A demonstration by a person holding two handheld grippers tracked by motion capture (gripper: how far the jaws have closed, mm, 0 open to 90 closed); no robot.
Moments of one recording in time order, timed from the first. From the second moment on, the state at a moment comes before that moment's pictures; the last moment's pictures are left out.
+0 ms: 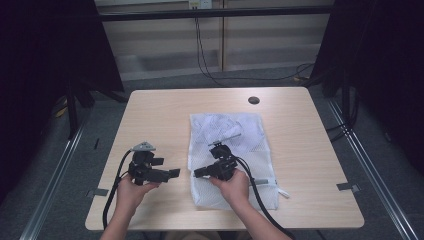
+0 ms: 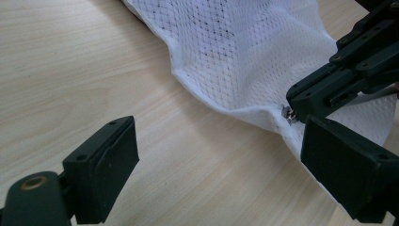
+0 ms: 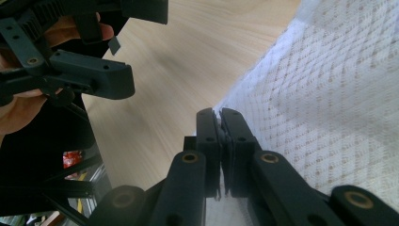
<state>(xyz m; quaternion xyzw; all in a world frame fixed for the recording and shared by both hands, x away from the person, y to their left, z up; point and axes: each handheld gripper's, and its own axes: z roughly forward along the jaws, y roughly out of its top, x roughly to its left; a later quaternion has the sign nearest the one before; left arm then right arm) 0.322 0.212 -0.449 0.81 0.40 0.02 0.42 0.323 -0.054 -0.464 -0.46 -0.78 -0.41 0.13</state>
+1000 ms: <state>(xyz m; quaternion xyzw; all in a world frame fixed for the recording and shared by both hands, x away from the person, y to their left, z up) 0.317 0.189 -0.459 0.83 0.37 -0.03 0.41 0.325 -0.060 -0.455 -0.46 -0.77 -0.43 0.13</state>
